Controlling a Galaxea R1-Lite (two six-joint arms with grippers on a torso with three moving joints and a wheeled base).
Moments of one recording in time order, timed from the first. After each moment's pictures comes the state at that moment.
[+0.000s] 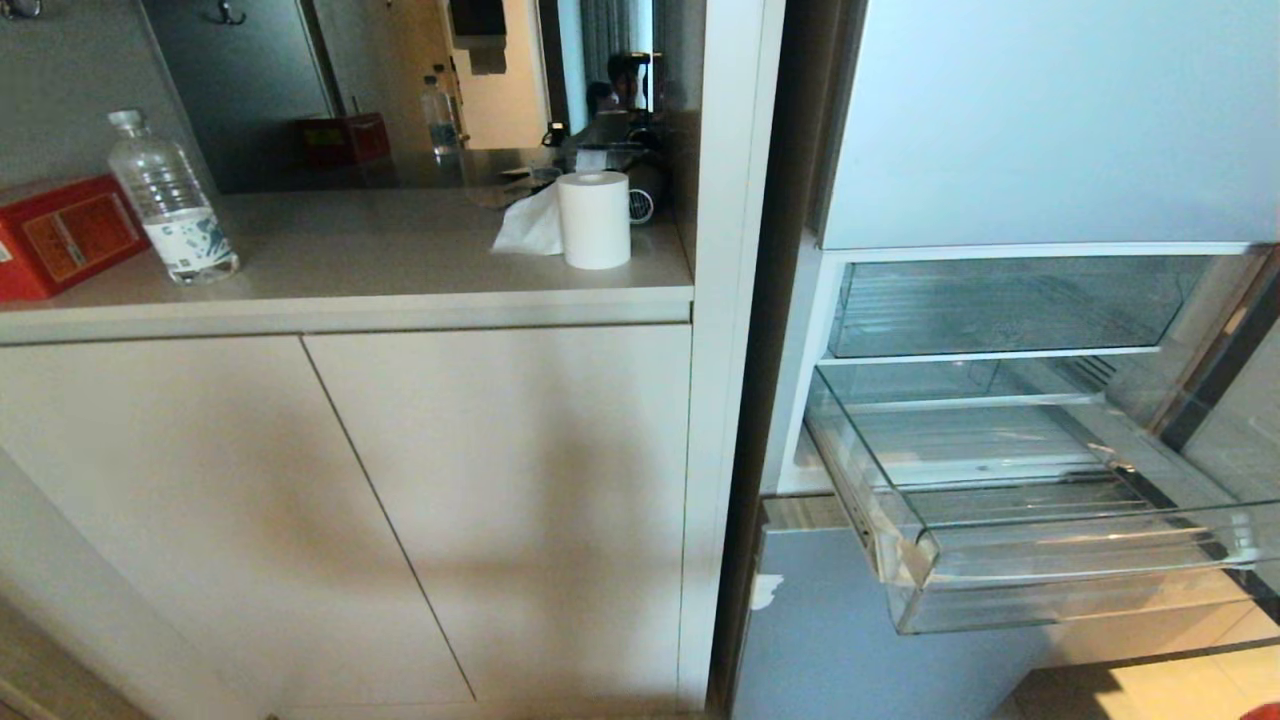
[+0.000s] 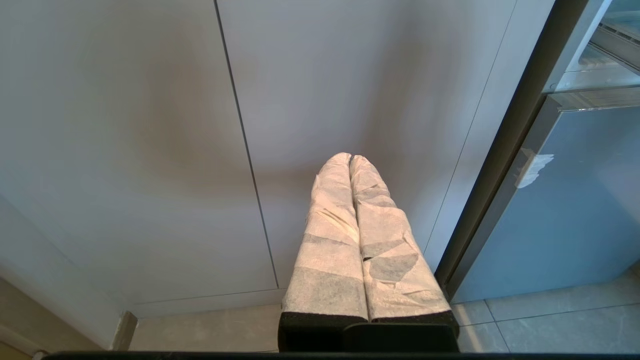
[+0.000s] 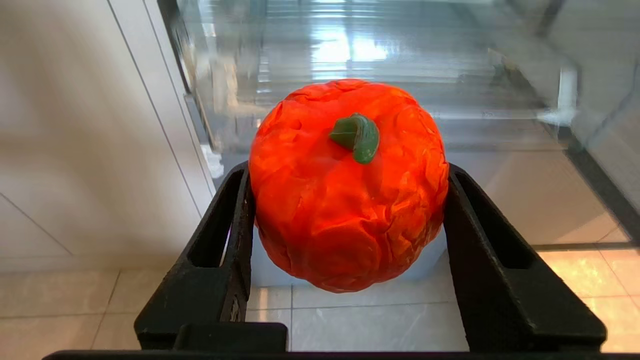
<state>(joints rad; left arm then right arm) 0.00 0.00 0.00 0.00 0.00 0.01 0.01 0.21 -0.02 -0.10 -0.01 -0.02</state>
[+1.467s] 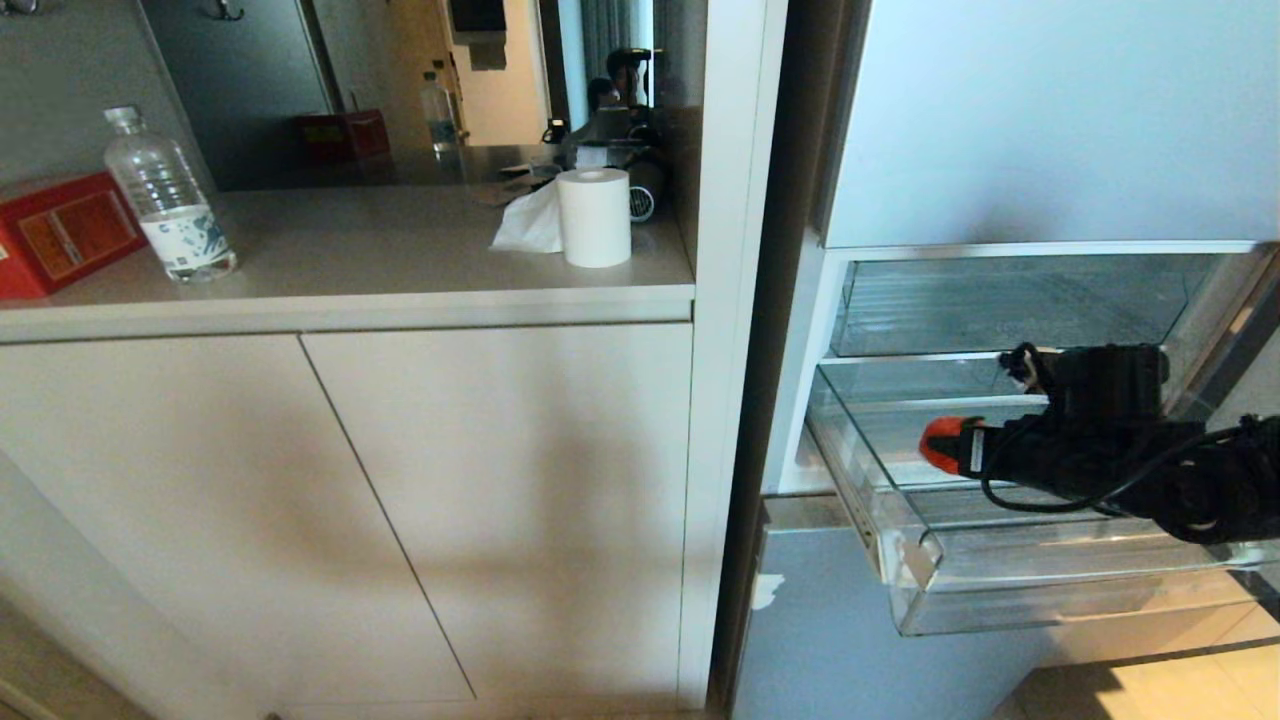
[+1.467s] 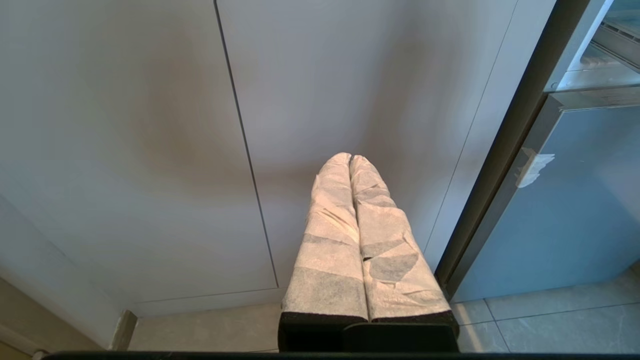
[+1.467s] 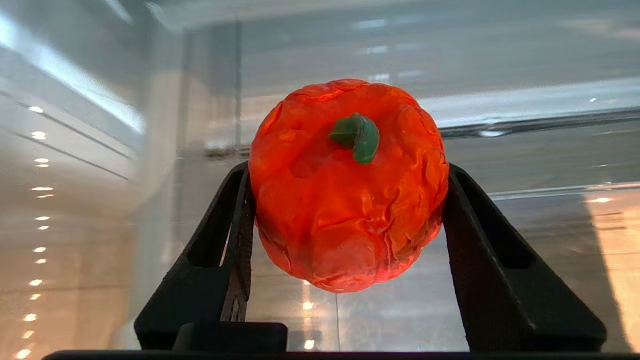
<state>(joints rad) 0.00 0.00 0.00 0.00 0.00 0.01 0.02 1.96 -0.92 -0.55 0.01 0.09</state>
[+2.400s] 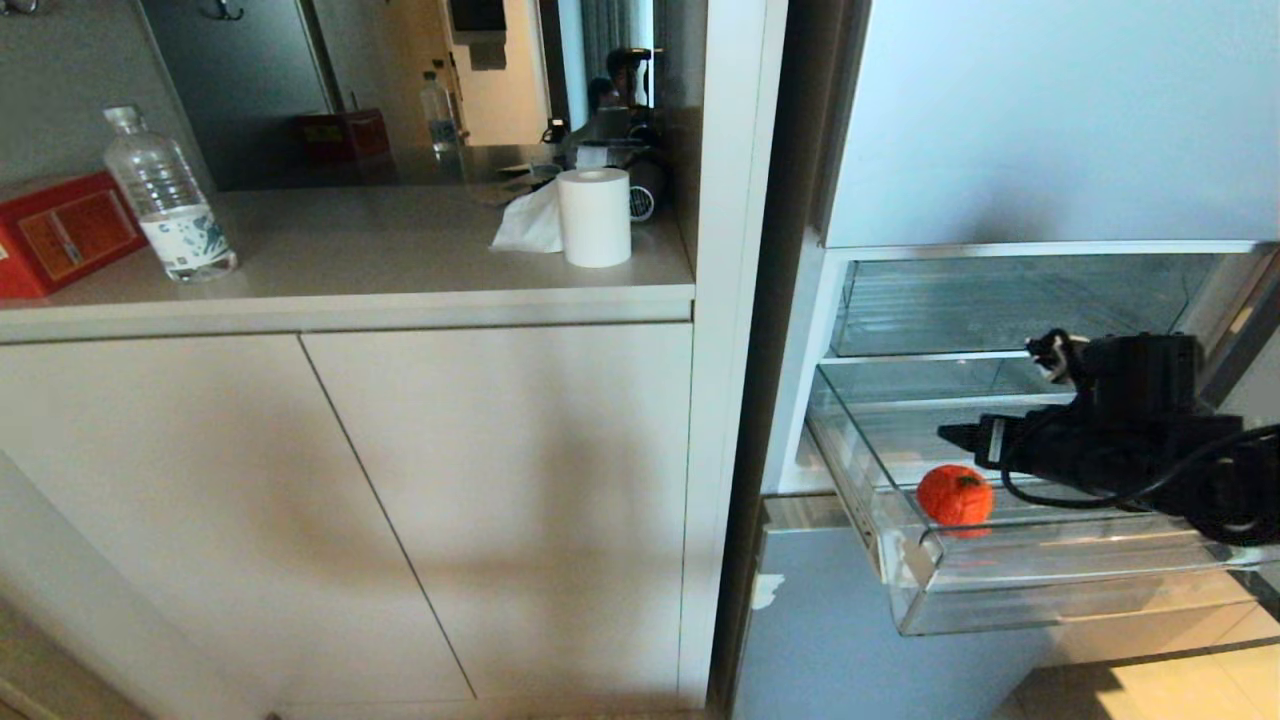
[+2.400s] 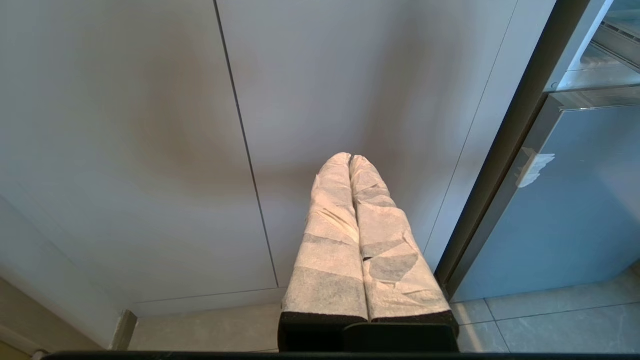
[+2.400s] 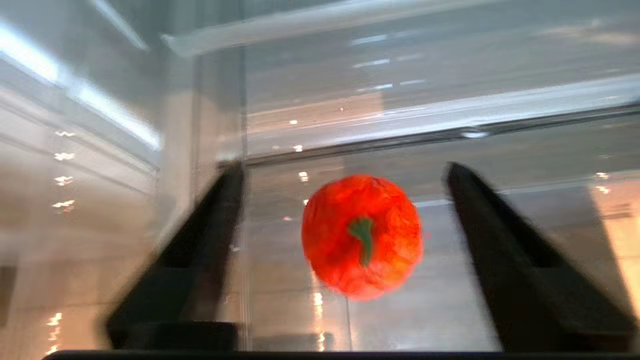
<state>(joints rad) 0.00 0.00 0.00 0.00 0.00 0.01 0.01 1.85 -0.87 -0.54 0.01 0.13</state>
